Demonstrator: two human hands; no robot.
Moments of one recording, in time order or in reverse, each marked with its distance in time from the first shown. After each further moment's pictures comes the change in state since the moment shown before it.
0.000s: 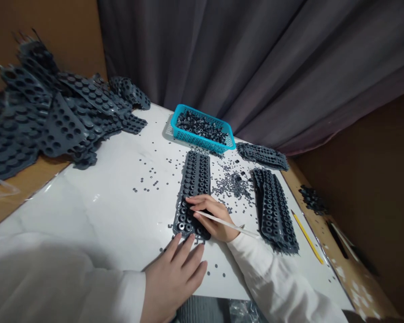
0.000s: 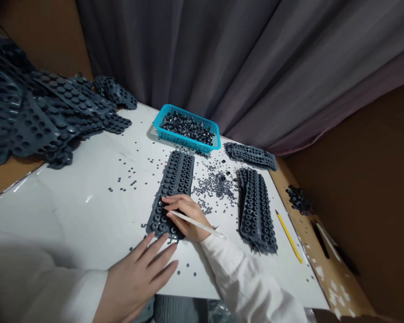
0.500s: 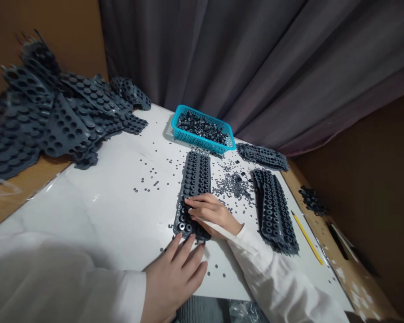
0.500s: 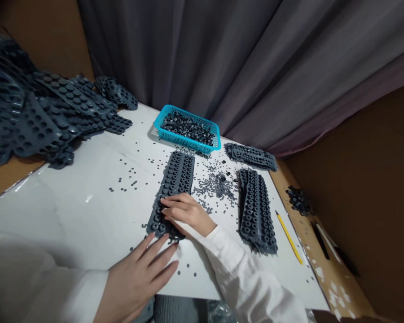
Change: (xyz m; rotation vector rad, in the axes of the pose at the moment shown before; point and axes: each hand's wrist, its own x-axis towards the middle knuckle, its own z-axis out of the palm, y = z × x) left_hand 0.001 0.002 0.003 -0.003 0.008 -0.007; right_hand 0.008 0.004 -0.010 -0.319 -0.157 -0.256
